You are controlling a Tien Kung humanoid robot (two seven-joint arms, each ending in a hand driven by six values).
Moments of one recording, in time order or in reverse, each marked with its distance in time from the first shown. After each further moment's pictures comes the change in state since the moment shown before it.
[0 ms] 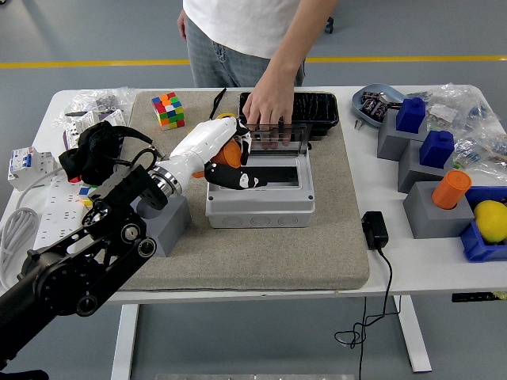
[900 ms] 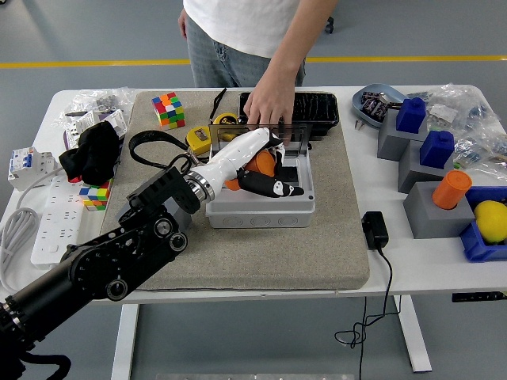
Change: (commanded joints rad) left arm -0.109 -0.084 0.138 0.181 -0.191 0.051 -0.078; right arm 0.016 -0.010 -0.009 0.000 0.004 0.005 -0.002
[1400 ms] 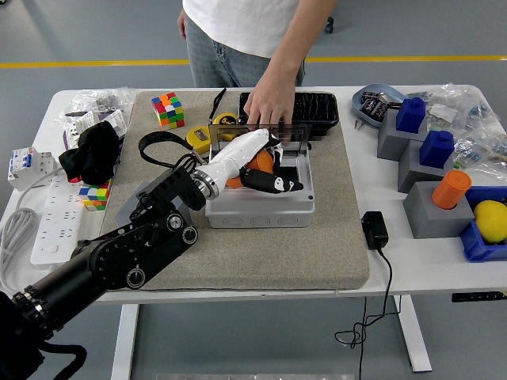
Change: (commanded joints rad) left arm -0.042 -0.059 -0.001 0.183 0.036 0.049 -0.050; right arm -0.002 -0.002 -0.017 0.000 0.002 -0.003 -0.003
